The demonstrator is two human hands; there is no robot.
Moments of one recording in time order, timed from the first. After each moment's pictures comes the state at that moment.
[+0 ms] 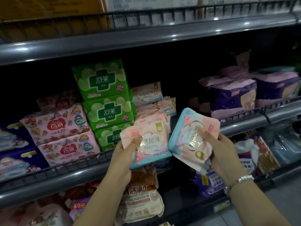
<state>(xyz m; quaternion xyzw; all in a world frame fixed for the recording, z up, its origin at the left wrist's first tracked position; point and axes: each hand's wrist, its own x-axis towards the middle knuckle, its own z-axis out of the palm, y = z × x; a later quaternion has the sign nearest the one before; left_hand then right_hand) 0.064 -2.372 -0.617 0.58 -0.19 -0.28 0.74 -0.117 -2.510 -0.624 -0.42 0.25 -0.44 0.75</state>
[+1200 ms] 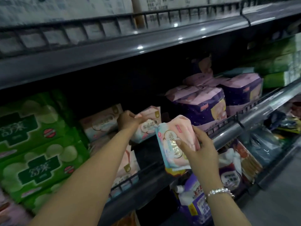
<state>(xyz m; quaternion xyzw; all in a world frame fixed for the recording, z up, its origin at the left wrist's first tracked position) 0.114 -2.645 -0.545 0.80 -0.38 -0.04 0.46 -0.096 -2.623 -0.637 -0.57 0.38 -0.57 0.46</state>
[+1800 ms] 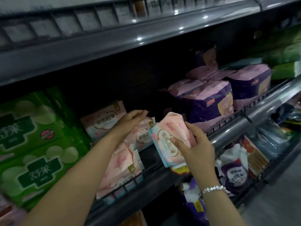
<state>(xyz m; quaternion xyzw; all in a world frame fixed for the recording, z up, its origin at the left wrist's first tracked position) 0.133 -2.616 -0.543 0.71 -0.54 -0.21 0.40 -0.072 -2.622 -0.632 -0.57 0.38 -0.56 0.46</state>
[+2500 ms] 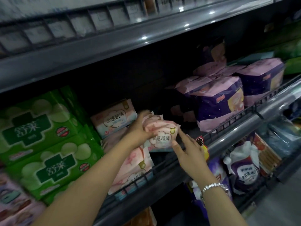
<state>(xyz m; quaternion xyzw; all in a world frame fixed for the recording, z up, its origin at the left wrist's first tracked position) 0.121 -2.599 -0.557 0.77 -0.54 -0.11 0.31 -0.043 -2.620 -0.646 -0.74 0.39 -0.38 0.40</state>
